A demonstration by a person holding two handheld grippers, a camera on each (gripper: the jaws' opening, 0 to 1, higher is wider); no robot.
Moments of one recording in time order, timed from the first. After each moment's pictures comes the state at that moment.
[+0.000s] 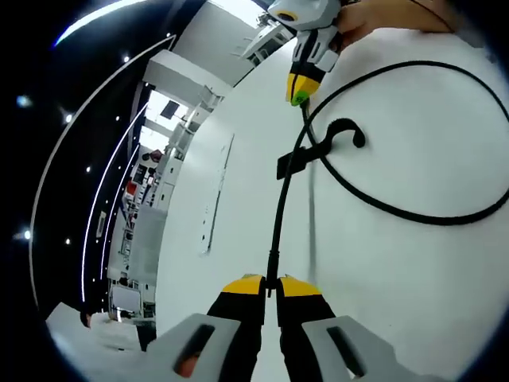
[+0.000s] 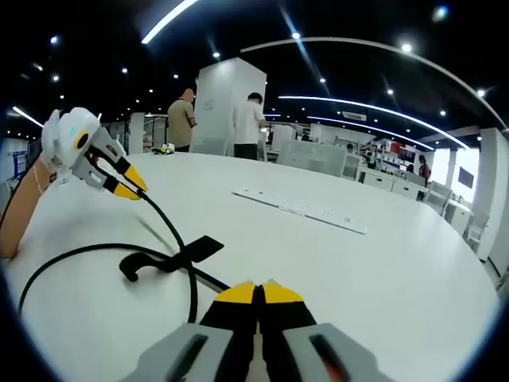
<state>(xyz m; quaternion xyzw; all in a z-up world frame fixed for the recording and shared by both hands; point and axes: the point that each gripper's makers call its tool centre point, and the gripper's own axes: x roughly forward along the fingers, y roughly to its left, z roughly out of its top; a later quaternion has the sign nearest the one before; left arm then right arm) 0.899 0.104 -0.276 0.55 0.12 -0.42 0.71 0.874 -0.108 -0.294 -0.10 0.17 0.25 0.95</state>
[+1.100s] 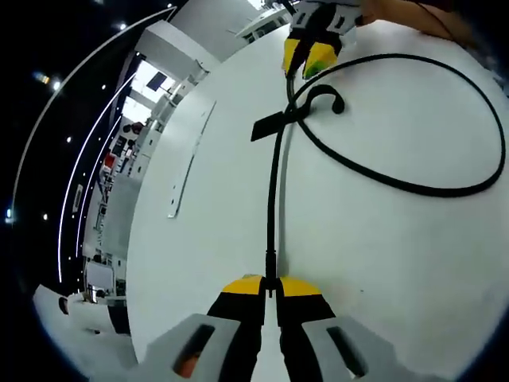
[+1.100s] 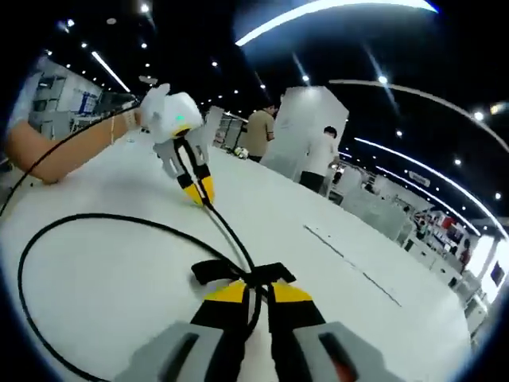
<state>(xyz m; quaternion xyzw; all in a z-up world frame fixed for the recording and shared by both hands) 0.892 0.130 -0.307 0.54 0.21 -0.43 0.69 0.839 -0.041 -0.292 -0.31 0.07 0.41 0.86</state>
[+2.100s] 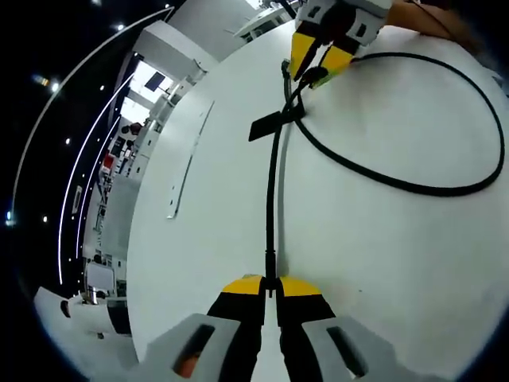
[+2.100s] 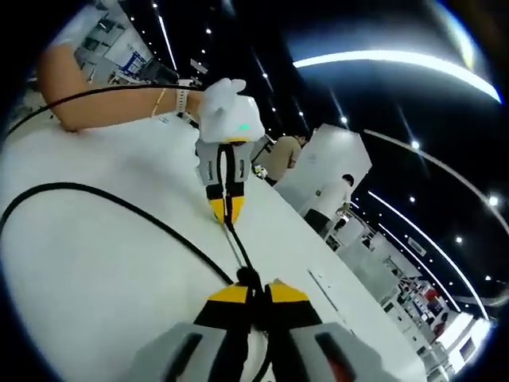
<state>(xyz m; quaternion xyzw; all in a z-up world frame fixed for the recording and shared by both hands) 0.890 0.131 -0.307 0.55 0.22 -0.43 0.69 0.827 0.002 -0.266 -0.36 -0.05 0.42 0.83</state>
